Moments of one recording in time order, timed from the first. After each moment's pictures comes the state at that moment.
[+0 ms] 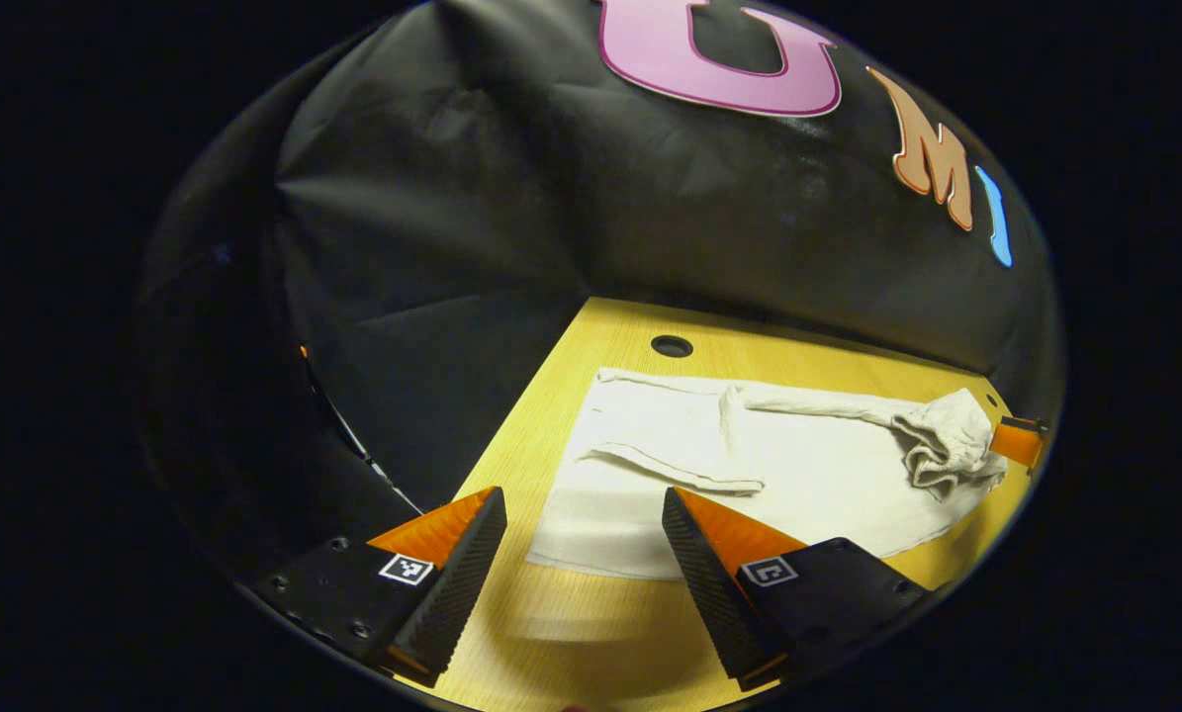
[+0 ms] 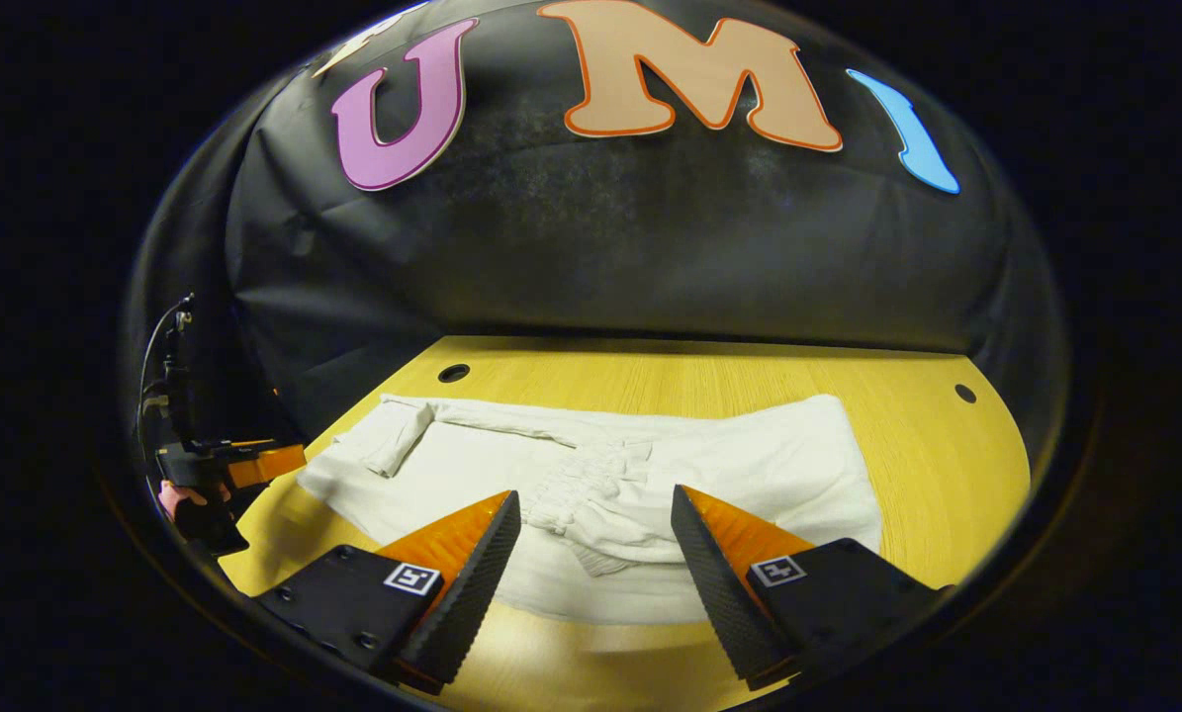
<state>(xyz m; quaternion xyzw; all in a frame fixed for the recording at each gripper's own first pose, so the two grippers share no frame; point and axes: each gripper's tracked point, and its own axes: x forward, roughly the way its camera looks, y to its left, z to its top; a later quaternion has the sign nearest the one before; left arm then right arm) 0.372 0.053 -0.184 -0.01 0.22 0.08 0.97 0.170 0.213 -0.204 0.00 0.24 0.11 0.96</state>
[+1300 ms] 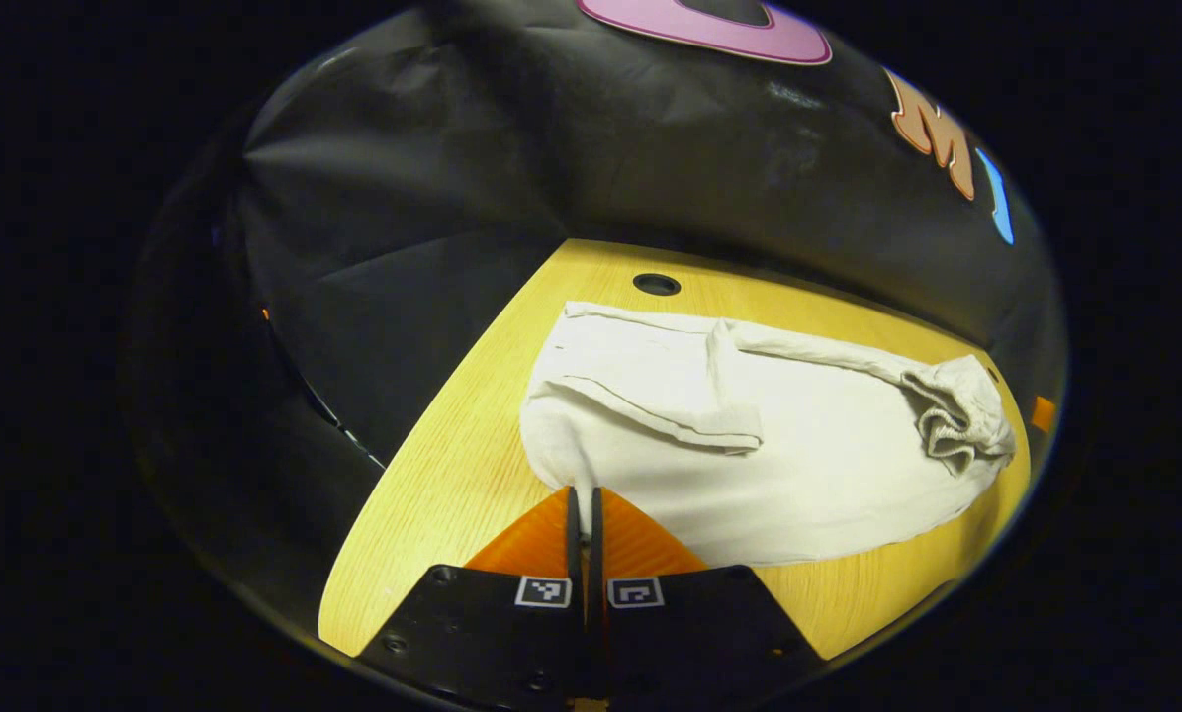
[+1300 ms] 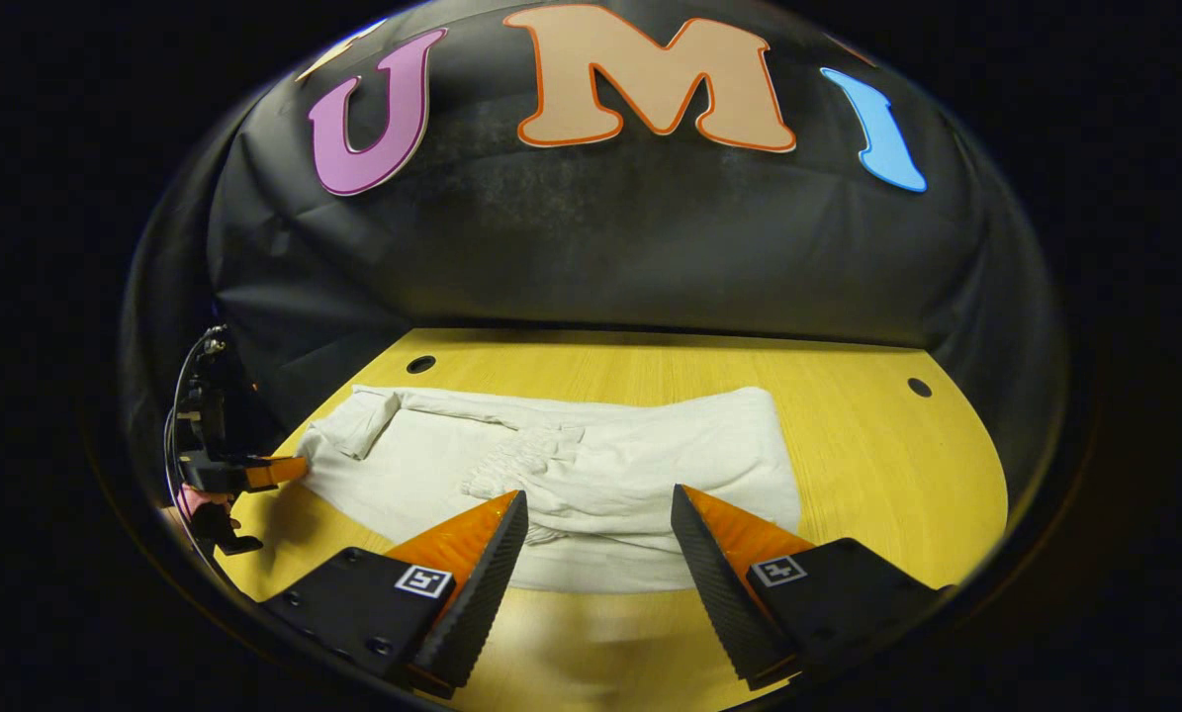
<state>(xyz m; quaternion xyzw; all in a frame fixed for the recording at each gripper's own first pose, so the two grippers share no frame) 0.383 0.029 -0.207 -0.01 0.27 0.06 0.96 0.147 0.154 -0.185 -0.02 0.25 0.06 0.97</state>
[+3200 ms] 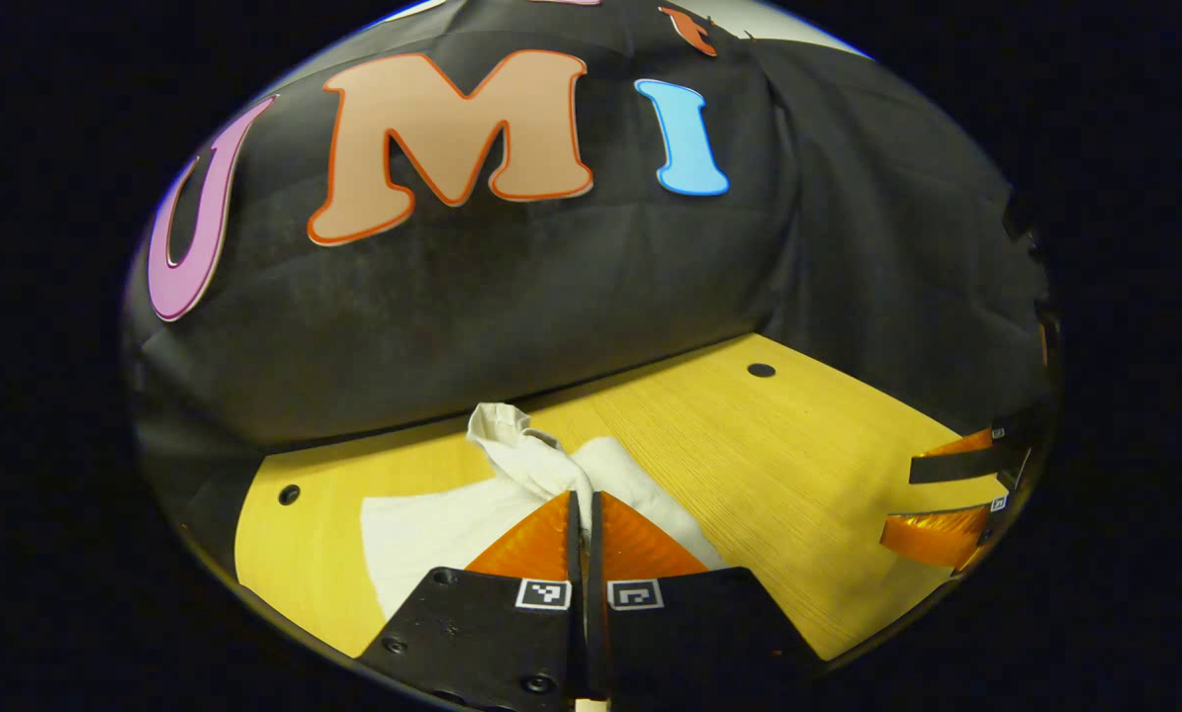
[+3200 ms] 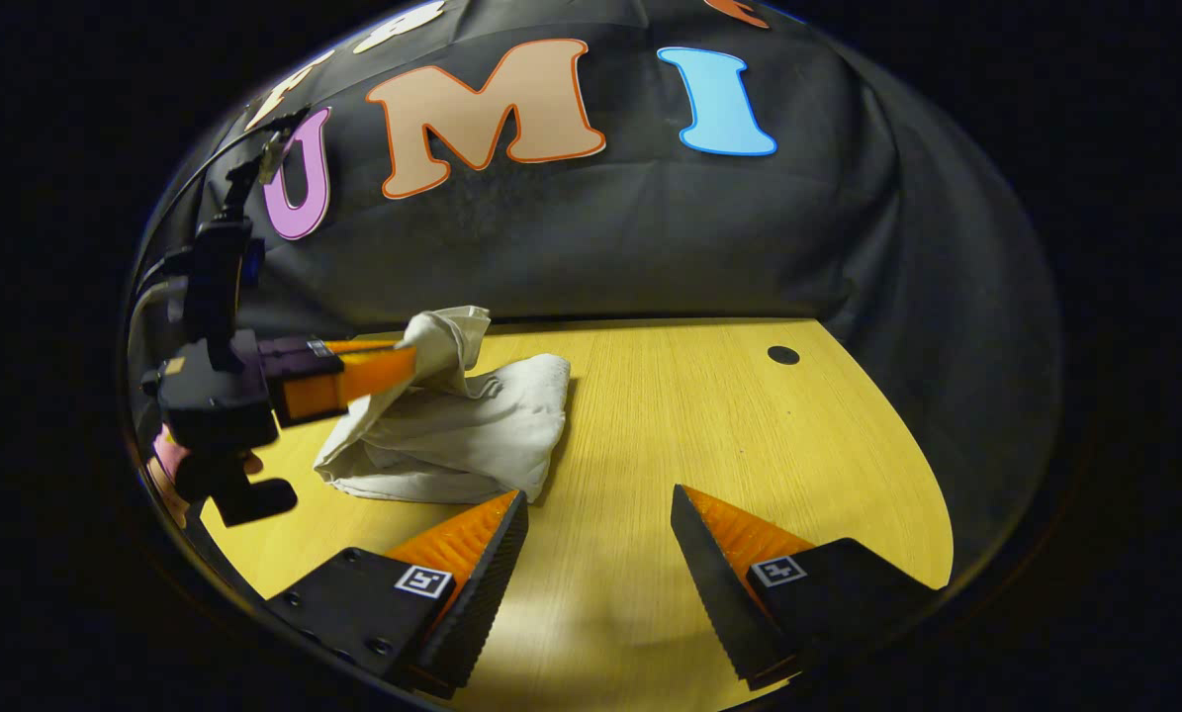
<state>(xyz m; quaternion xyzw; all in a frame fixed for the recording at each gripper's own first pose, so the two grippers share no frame) 0.399 -0.452 -0.121 0.15 0.16 -0.21 0.95 0.071 -0.082 -0.168 0.00 0.25 0.02 0.97</state>
